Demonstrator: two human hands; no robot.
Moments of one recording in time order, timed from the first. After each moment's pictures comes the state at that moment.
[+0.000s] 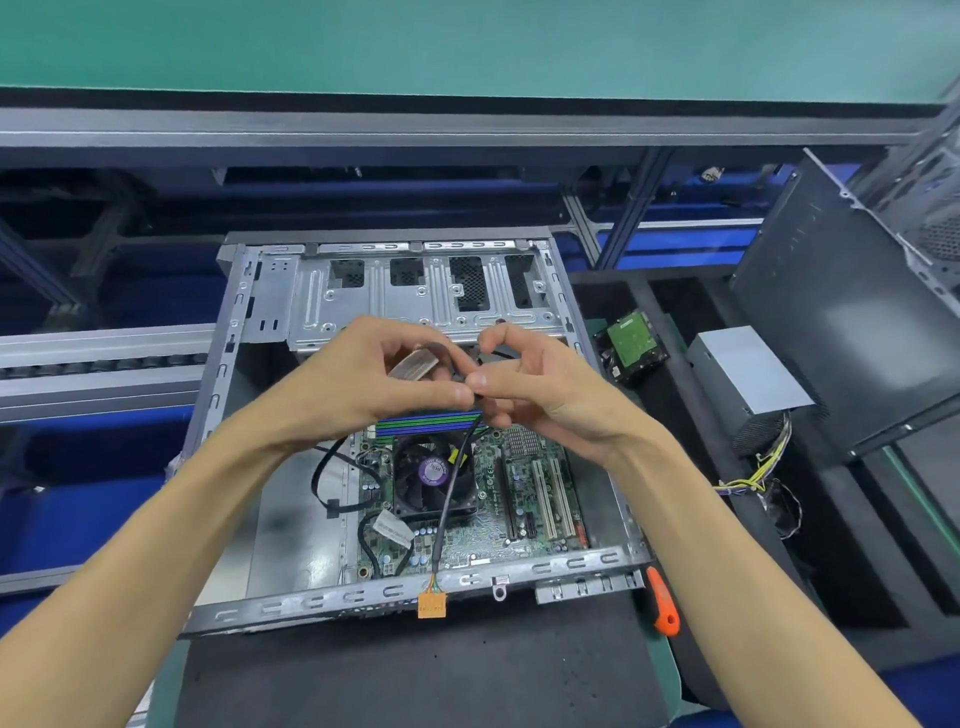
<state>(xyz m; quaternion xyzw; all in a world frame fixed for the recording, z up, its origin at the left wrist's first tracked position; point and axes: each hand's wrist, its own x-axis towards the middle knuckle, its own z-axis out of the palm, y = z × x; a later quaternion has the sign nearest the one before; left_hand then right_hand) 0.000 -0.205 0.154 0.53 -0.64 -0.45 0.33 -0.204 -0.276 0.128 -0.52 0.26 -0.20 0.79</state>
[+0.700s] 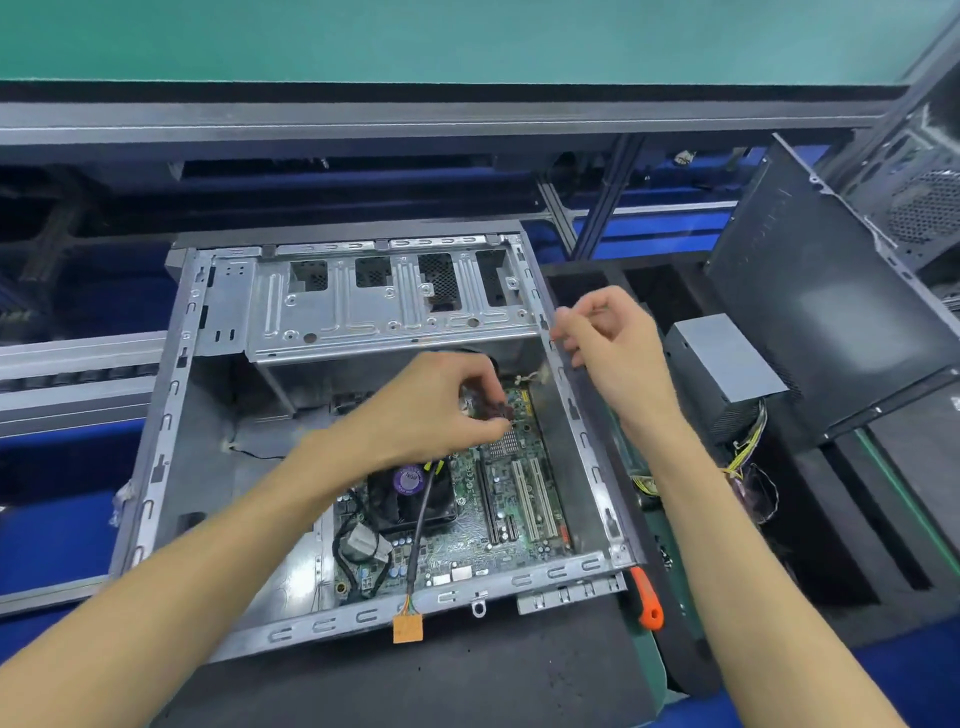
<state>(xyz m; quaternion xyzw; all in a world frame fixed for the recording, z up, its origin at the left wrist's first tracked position) -0.056 -0.244 0.107 0.57 -0.71 -0.35 0.23 -0.256 -0.312 0.111 -0.62 0.54 -0.39 0.42</state>
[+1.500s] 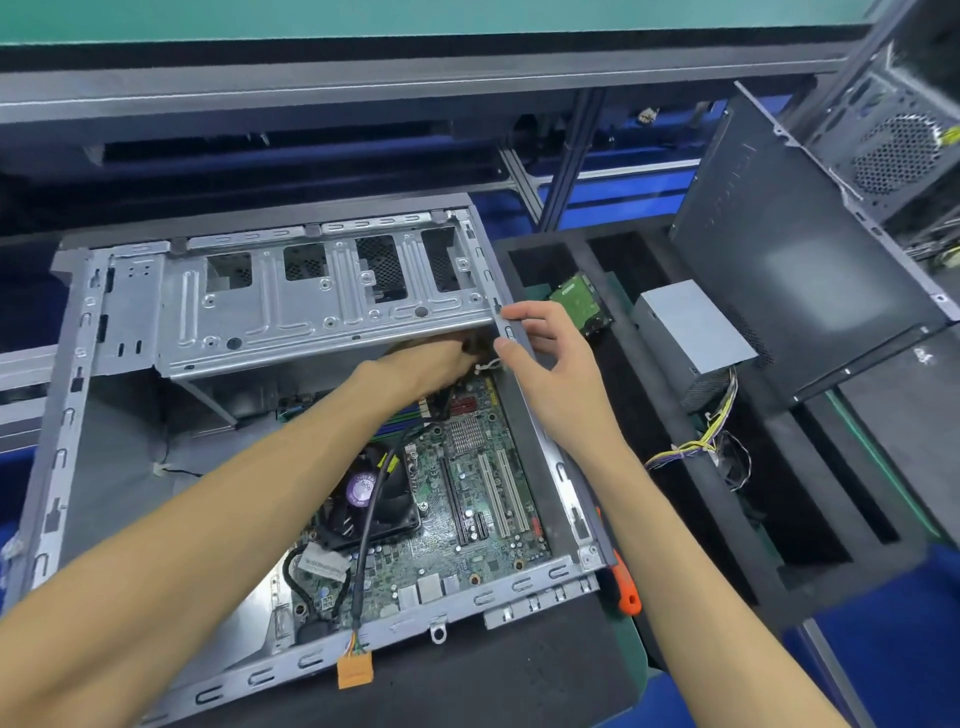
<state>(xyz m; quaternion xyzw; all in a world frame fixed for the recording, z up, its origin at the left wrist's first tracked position) -0.083 -0.347 0.026 0.63 -0.71 -0.32 0.04 -0.252 -0.291 0.082 -0.61 0.54 -0.38 0.44</state>
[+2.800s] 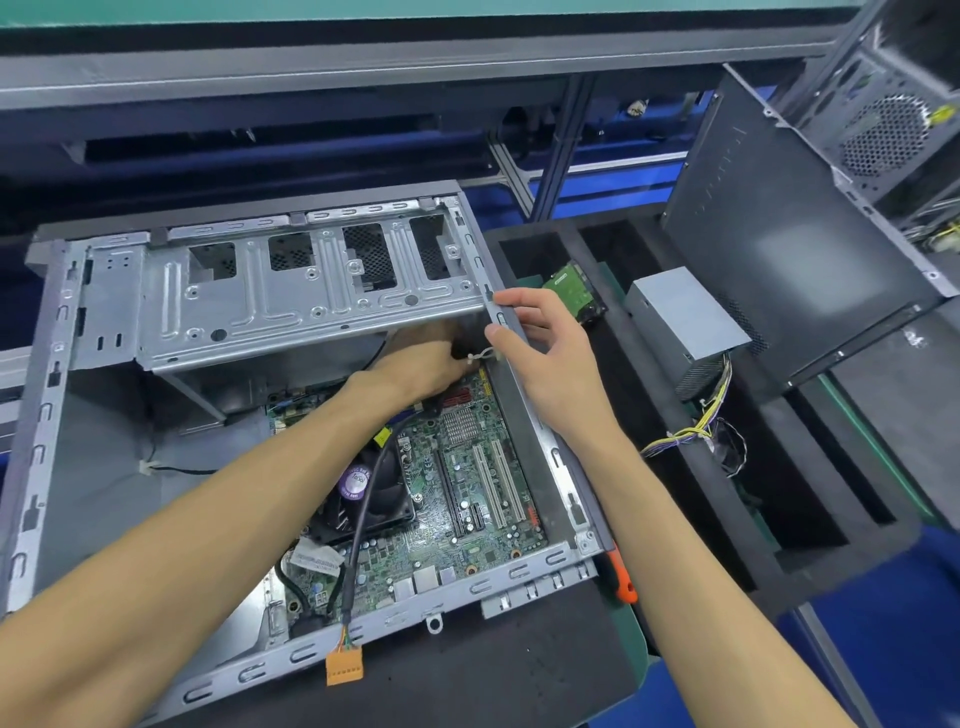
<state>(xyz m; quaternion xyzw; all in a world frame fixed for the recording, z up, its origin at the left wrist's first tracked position) -0.087 -0.346 0.000 0.63 -0.73 -0.24 0.12 -0.252 -0.291 0.083 -0.60 0.55 -0.39 0.44</state>
